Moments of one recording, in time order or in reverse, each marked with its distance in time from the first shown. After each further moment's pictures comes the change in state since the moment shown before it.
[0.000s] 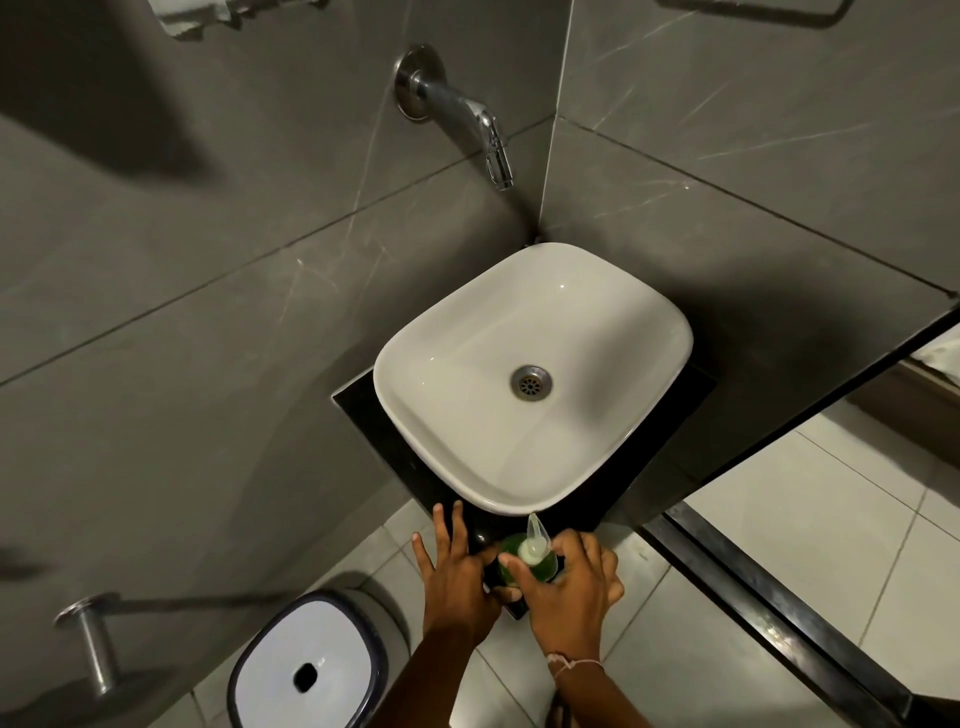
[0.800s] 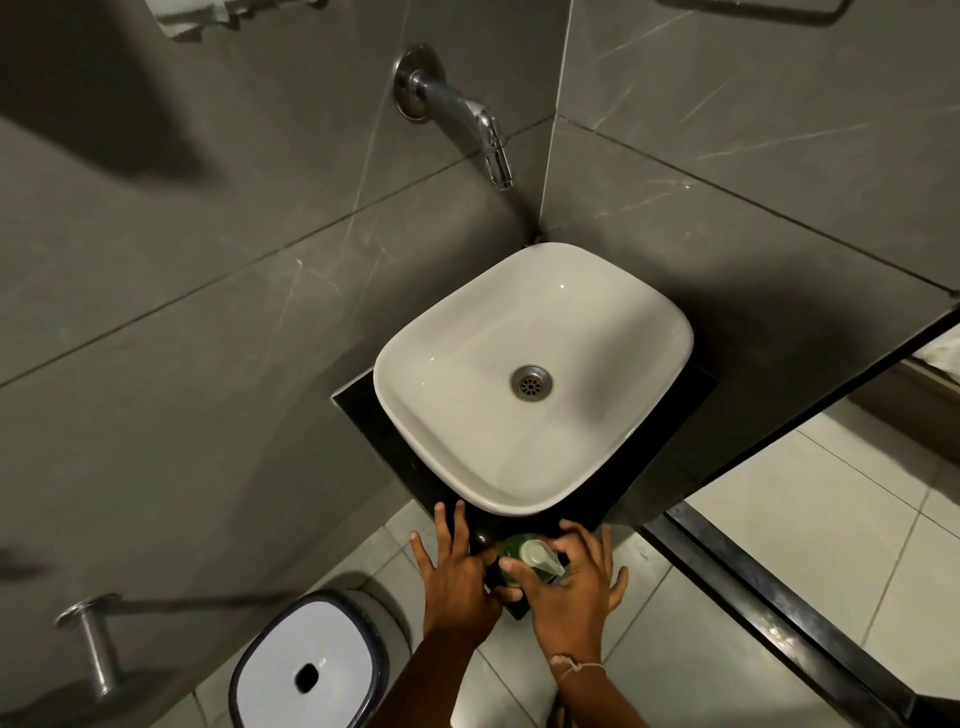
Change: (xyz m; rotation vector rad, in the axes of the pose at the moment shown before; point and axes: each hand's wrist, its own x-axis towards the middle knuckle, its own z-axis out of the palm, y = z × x) left_hand -0.001 0.002 -0.005 0.065 0.002 0.017; right_hand -0.002 -0.012 -0.008 0.158 -0.045 0.061
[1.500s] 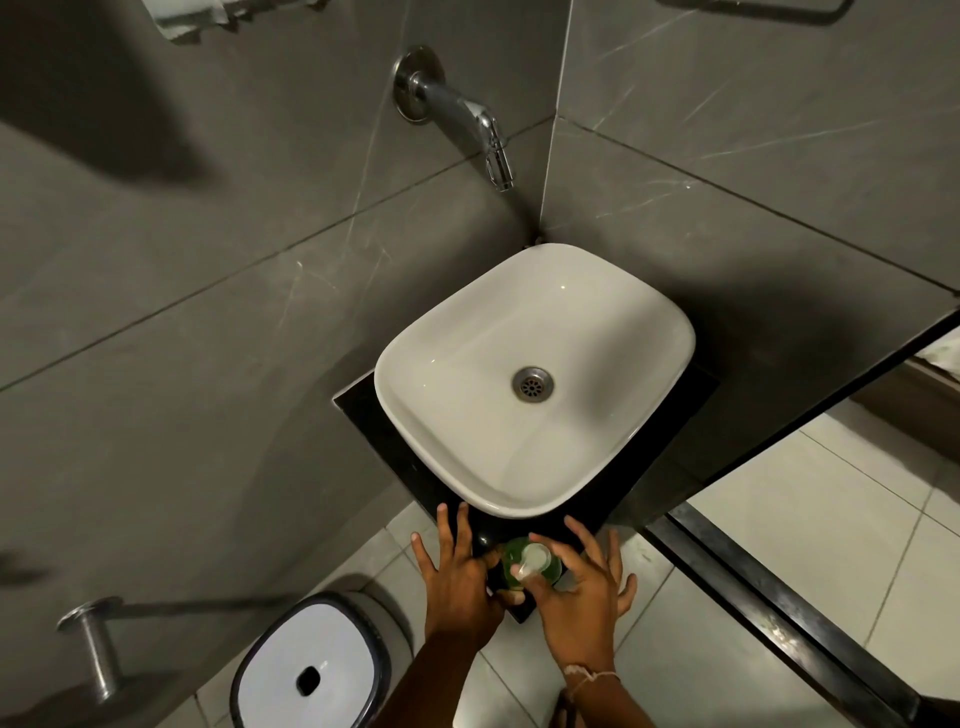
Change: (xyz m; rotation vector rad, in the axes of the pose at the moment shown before) left_hand 0.001 -0.001 0.000 0.030 -0.001 0.018; right_hand 0.001 0.012 -0.002 -0.091 -0.028 -0.099
